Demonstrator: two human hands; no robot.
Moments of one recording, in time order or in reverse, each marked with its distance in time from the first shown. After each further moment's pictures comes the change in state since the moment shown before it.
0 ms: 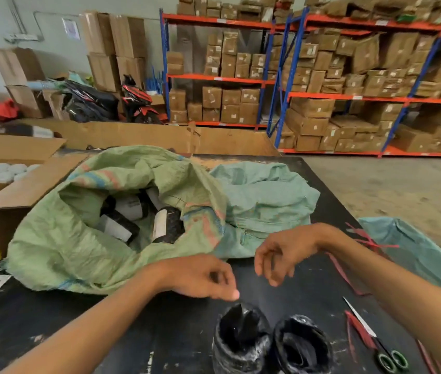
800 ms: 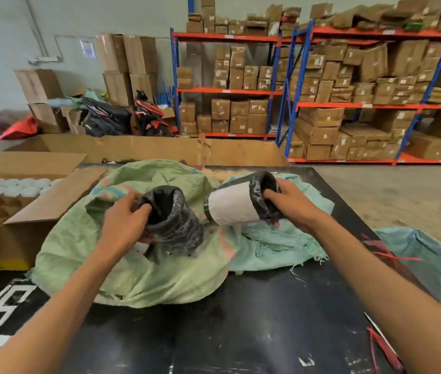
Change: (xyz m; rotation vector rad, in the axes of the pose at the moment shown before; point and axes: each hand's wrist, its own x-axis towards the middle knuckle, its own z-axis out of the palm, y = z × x) left_hand -0.077 -0.046 -0.087 -0.369 1.180 -0.280; right_hand 0.014 -0.048 -0.037 0.574 1.016 -0.297
